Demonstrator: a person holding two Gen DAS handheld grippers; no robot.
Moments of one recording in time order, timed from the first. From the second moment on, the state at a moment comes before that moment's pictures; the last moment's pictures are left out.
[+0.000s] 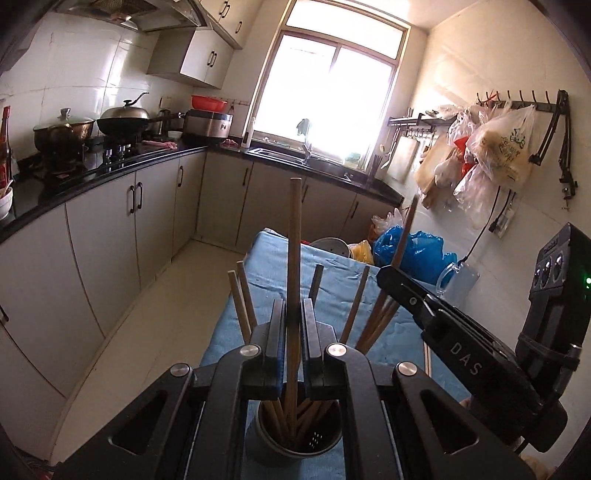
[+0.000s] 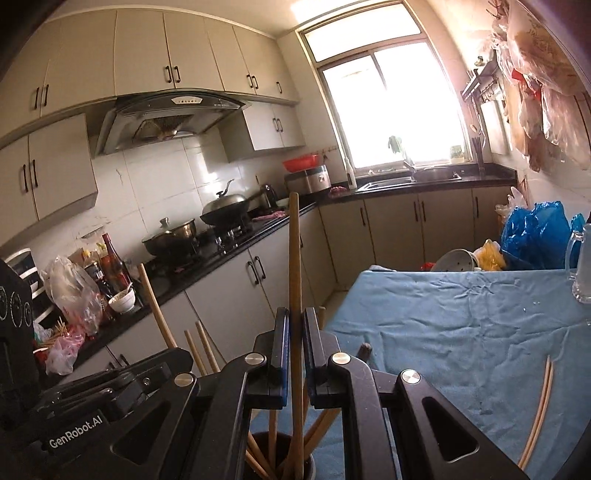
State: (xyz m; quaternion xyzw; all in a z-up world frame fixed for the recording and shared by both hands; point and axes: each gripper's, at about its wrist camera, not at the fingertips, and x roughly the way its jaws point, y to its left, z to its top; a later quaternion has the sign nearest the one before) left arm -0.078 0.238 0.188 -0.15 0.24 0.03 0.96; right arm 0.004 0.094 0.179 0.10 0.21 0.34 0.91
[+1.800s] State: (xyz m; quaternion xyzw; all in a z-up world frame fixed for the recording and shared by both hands) left arm -0.078 0.060 0.095 -0.09 0.42 -0.10 0.90; right arm 0.127 -0.121 0.008 0.00 0.50 0.07 0.86
